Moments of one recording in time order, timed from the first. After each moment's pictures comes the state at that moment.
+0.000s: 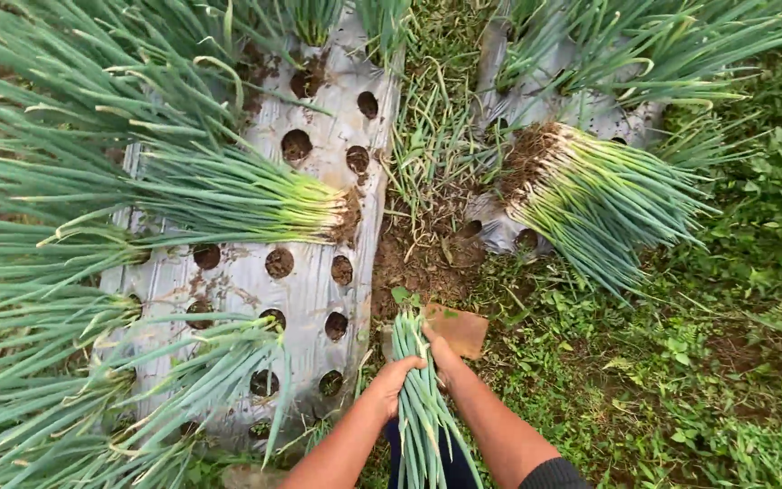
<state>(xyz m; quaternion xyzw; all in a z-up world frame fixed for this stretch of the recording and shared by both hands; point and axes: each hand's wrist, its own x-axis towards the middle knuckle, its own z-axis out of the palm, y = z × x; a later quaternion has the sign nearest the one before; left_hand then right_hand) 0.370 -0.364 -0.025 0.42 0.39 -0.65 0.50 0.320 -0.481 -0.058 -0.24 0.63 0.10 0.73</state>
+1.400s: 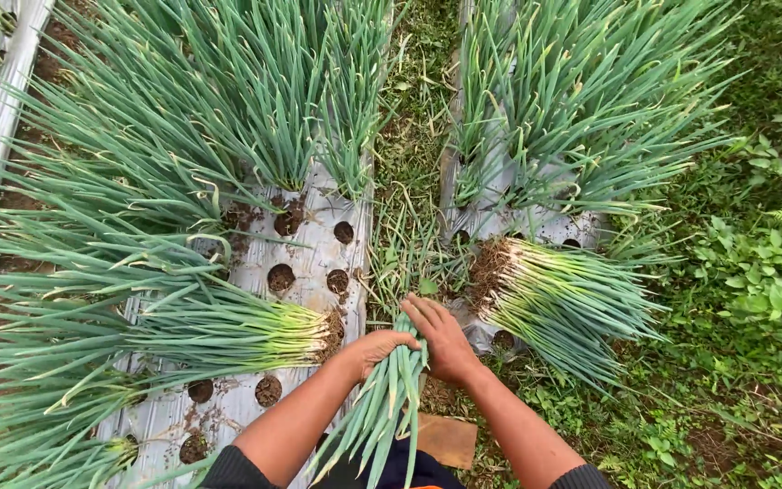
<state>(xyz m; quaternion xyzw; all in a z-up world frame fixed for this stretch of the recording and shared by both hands) 0.637 -0.660 0.122 0.50 0.16 -0.74 0.42 0.482 -0.780 0.179 -0.93 0.14 -0.09 0.32</state>
